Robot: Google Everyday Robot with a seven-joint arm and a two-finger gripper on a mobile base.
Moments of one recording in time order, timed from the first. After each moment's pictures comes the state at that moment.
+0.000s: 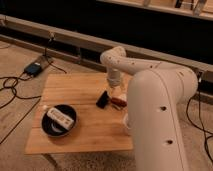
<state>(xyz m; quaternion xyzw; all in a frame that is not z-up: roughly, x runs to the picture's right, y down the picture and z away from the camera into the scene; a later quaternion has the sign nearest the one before) 0.074 0.034 0.885 -0.30 0.23 0.45 0.81</state>
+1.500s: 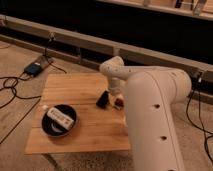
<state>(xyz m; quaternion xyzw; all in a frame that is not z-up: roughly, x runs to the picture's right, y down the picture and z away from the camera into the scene) 0.087 0.085 0.906 -0.31 0.27 0.42 0.81</state>
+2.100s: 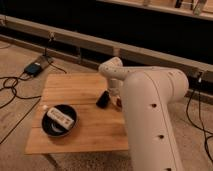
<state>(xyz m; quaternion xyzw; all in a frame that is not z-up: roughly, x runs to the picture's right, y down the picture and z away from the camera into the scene) 0.086 0.087 0.909 -0.31 0.27 0.41 0.81</state>
